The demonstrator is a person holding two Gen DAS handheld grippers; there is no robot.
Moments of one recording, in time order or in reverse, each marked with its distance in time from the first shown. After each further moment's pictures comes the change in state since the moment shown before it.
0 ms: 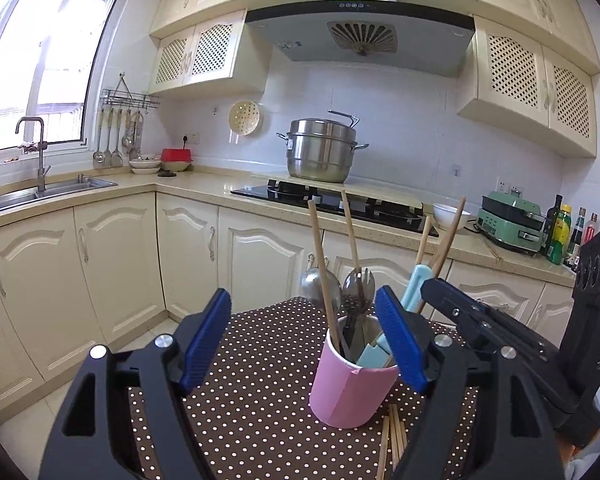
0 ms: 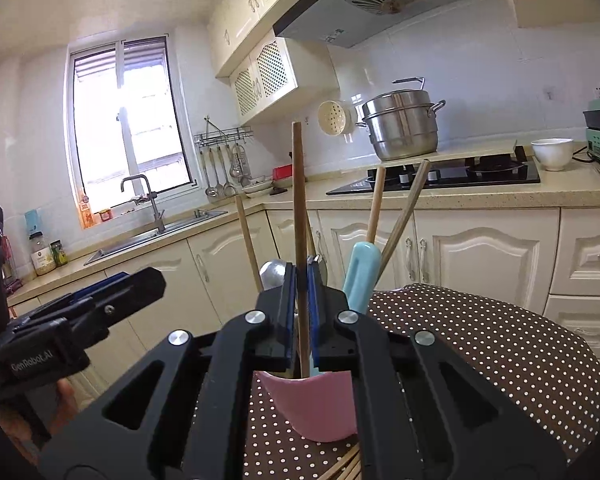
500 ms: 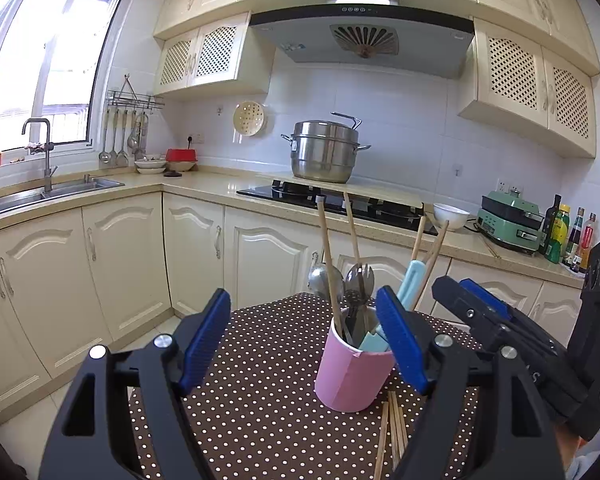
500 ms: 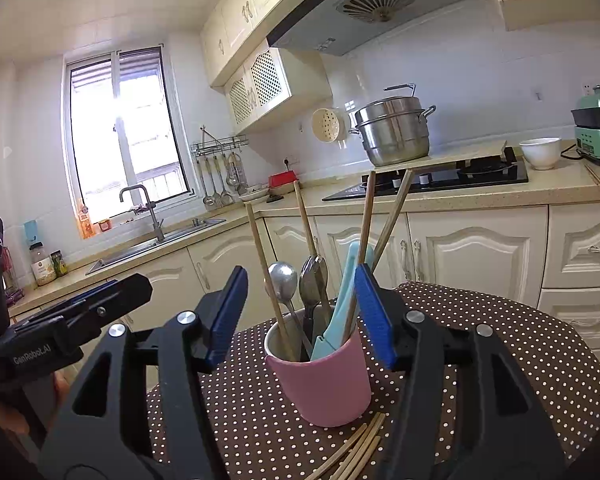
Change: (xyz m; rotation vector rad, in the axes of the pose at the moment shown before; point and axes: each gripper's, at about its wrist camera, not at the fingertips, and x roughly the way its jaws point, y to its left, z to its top) left arm -0.030 0.006 0.000 0.003 0.005 0.010; right arm -0.029 0.005 0.002 0.020 -0.031 -0.008
